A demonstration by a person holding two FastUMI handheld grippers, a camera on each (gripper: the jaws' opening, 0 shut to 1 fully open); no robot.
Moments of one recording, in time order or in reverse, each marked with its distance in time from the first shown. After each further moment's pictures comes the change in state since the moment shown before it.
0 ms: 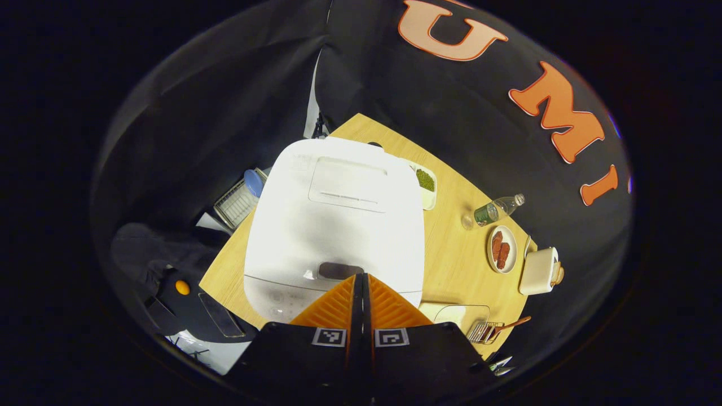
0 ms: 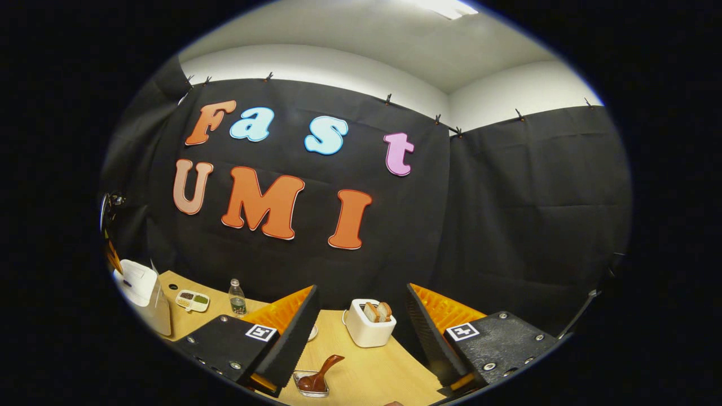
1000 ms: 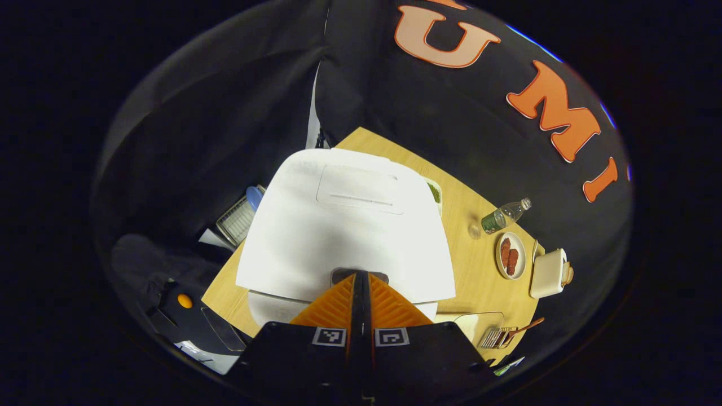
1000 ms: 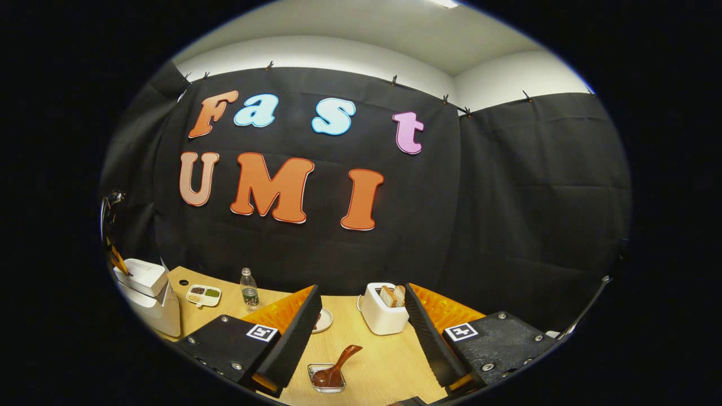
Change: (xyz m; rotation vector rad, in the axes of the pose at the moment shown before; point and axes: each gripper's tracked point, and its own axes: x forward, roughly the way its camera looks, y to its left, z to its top) left arm -0.012 0.003 0.018 0.057 -0.211 0.020; right arm 0.014 0.022 -0.031 0.035 0.094 0.063
